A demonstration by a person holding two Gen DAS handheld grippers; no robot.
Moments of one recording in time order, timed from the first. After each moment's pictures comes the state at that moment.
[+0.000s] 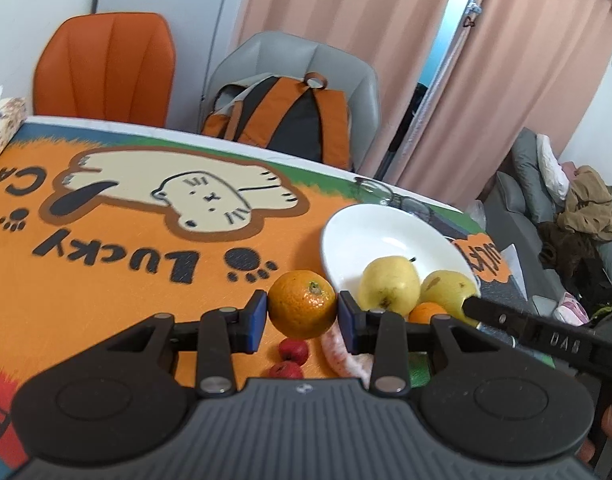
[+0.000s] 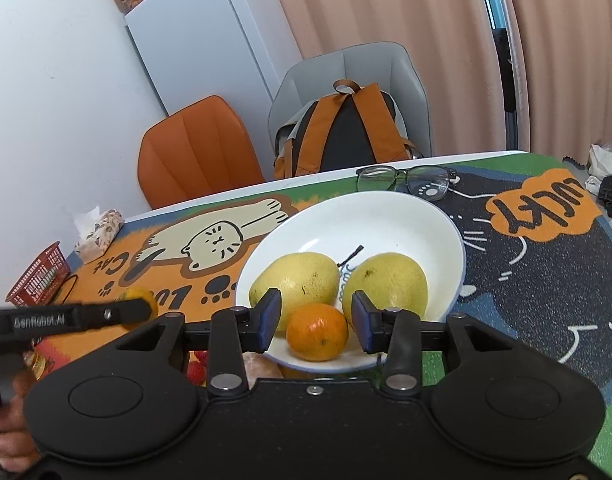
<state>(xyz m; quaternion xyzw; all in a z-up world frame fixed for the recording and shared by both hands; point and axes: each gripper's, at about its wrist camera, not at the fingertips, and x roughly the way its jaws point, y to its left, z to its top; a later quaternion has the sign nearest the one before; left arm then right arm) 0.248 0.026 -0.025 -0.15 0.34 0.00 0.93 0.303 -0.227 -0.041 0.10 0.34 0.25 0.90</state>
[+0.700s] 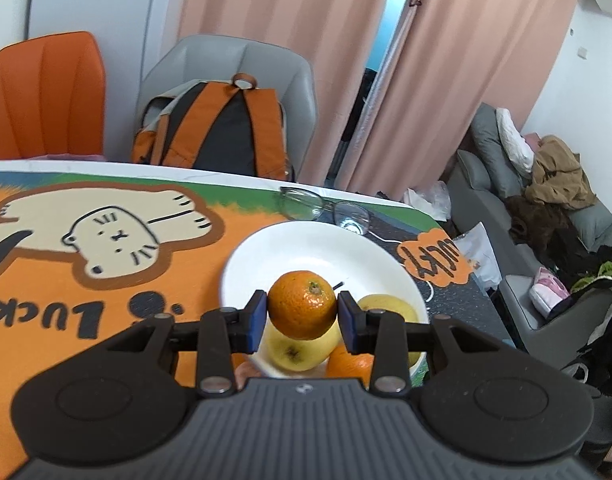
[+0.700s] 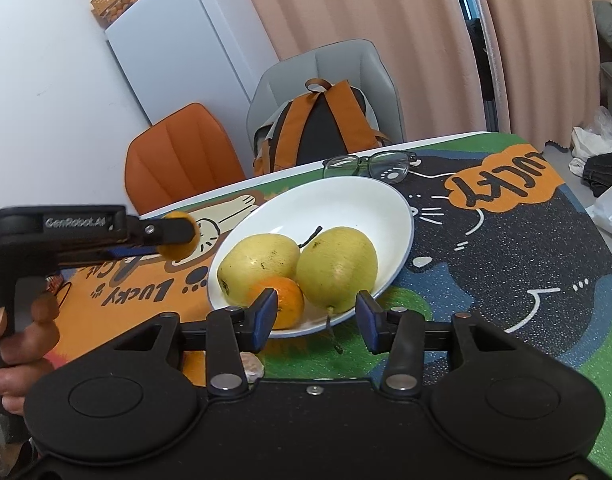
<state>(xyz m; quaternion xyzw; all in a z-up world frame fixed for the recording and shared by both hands) 0.304 -0.032 -0.015 -0.11 0.35 -0.06 0.93 0.293 -0.262 -0.055 0.12 0.34 0.23 0.90</state>
